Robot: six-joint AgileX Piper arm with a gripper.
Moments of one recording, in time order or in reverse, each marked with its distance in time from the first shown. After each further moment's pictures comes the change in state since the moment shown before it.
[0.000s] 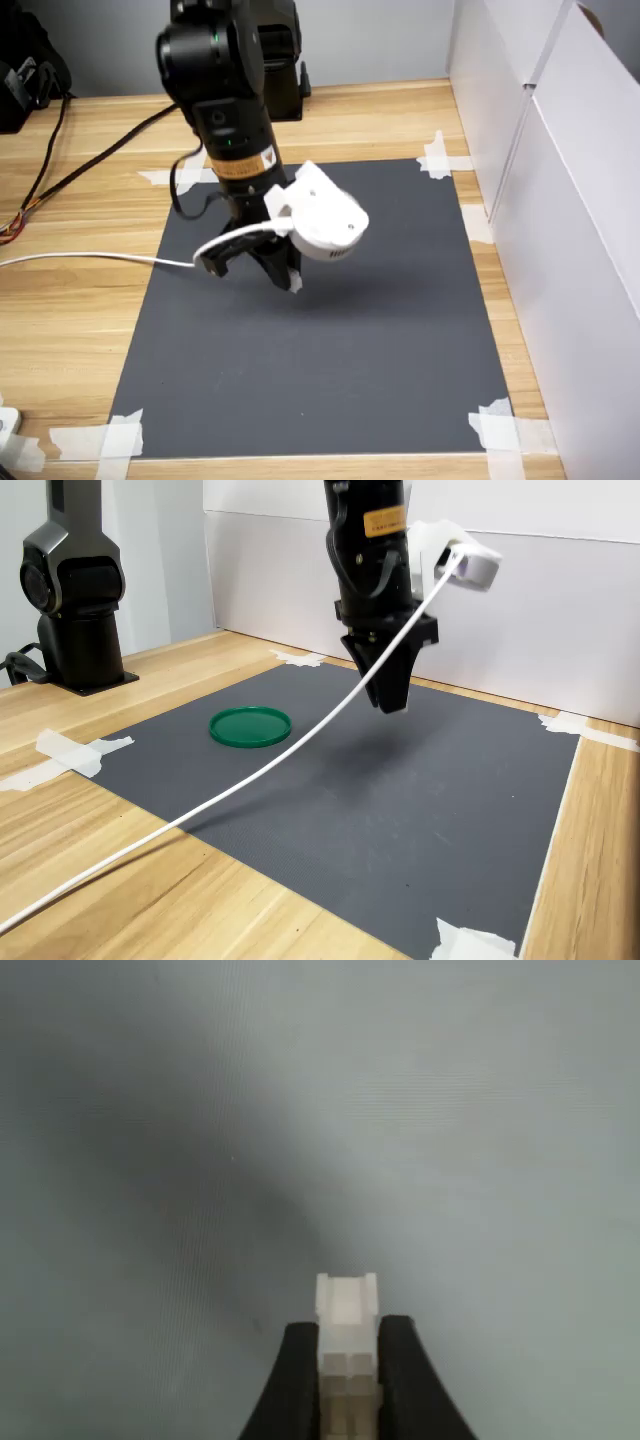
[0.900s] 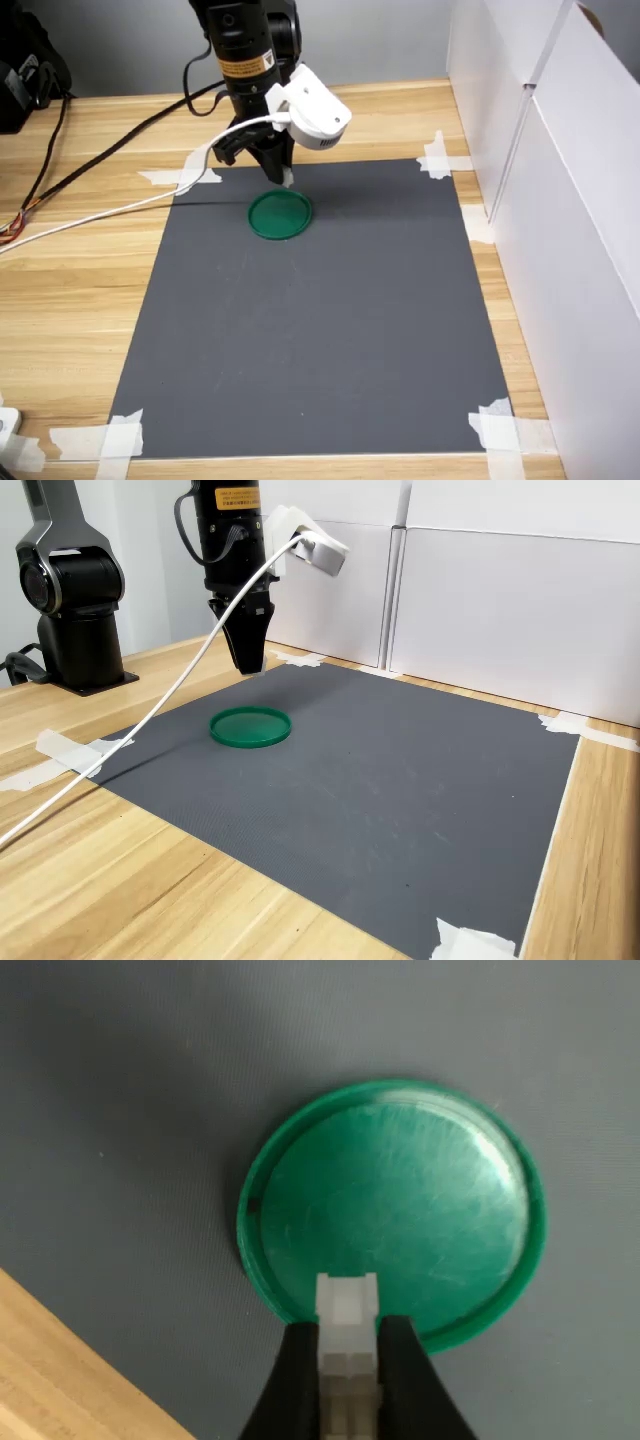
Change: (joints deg) arm 0.0 -20.0 28.6 -3.8 2.3 0.9
